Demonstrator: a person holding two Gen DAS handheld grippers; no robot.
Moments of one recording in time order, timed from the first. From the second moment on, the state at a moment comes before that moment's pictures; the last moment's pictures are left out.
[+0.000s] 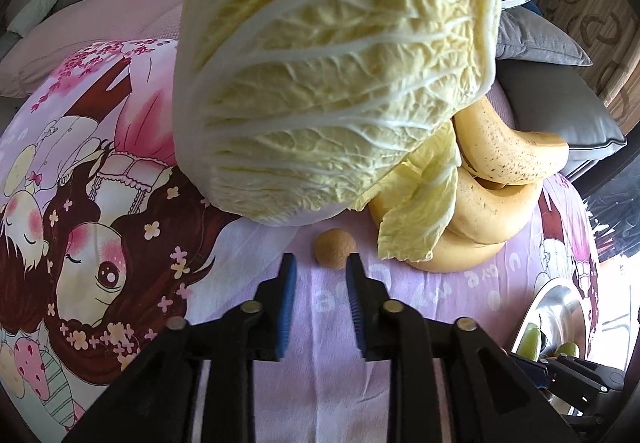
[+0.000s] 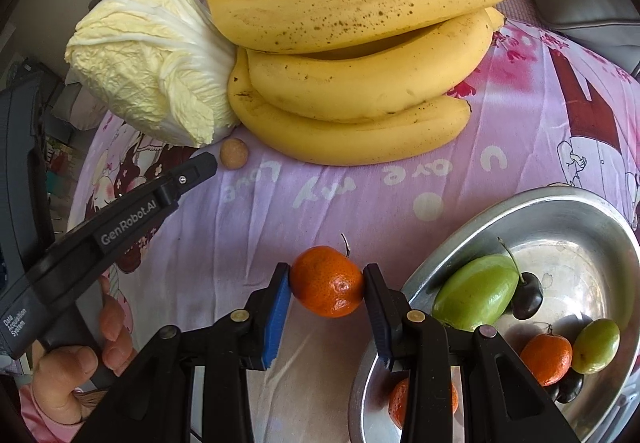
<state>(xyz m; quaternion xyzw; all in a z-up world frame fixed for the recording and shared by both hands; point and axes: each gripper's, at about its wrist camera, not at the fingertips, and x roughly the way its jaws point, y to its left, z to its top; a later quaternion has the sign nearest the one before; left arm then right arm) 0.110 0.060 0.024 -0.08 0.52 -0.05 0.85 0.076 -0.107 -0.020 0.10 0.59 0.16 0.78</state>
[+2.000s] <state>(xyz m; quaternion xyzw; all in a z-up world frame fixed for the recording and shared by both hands) -0.033 -0.119 0.035 0.00 0.61 -0.25 0.75 -0.050 -0.249 -0.029 0.15 0.63 0.04 0.76</state>
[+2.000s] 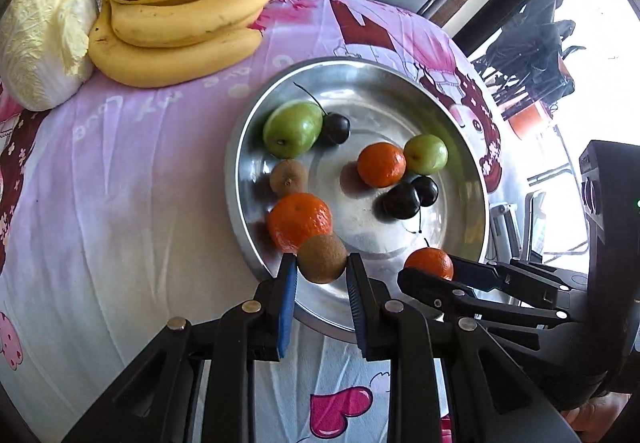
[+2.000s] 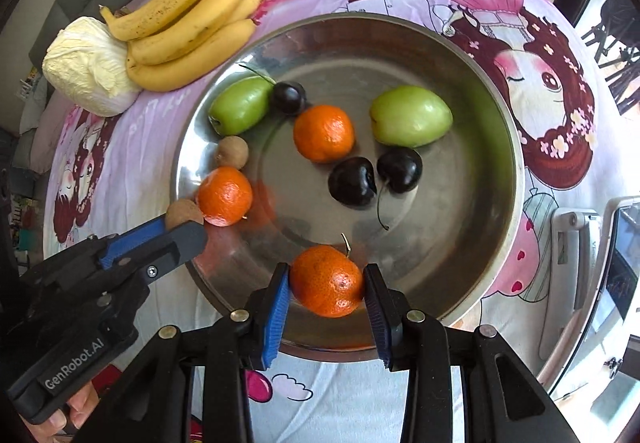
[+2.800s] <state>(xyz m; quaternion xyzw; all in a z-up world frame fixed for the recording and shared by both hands) -0.052 -0.091 0.041 0.04 0.63 -0.21 0.75 -0.064 -0.239 -0.023 0.16 0.63 0.03 0.76</state>
